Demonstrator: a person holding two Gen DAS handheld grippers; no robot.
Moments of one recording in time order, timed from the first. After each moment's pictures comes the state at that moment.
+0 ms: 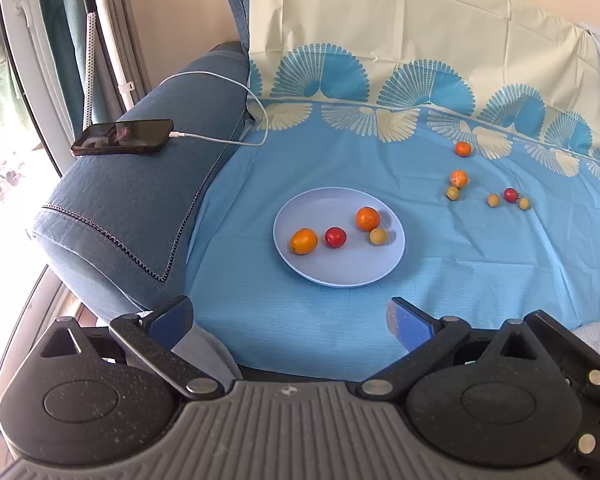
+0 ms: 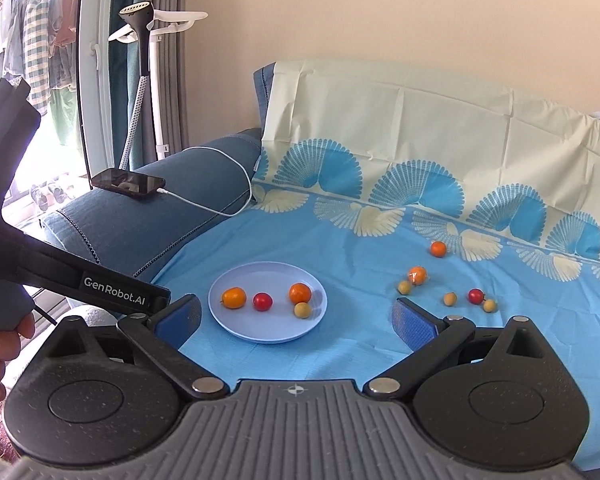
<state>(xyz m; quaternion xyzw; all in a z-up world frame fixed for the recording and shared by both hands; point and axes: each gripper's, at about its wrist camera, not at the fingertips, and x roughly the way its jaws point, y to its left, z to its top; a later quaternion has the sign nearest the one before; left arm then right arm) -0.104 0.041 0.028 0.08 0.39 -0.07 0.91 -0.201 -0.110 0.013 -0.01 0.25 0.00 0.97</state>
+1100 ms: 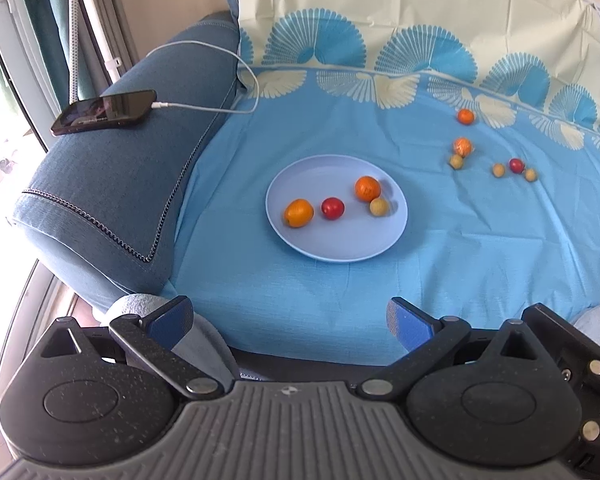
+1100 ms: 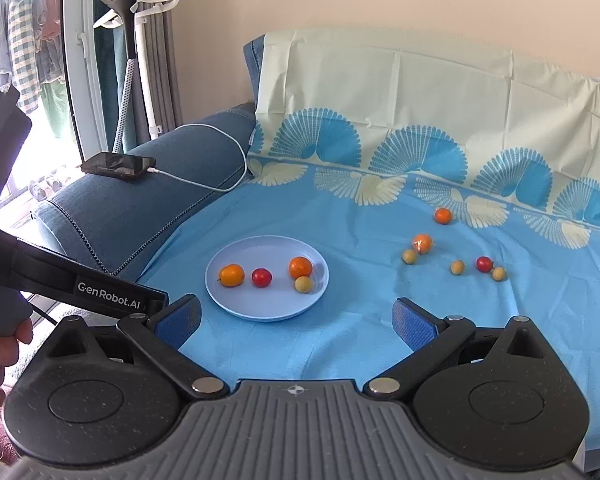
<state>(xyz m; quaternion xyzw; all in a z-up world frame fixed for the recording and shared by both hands) -0.081 0.030 0.001 0.10 0.43 -0.07 0.89 -0.182 -0.120 -0.006 0.02 0.29 0.00 0.96</state>
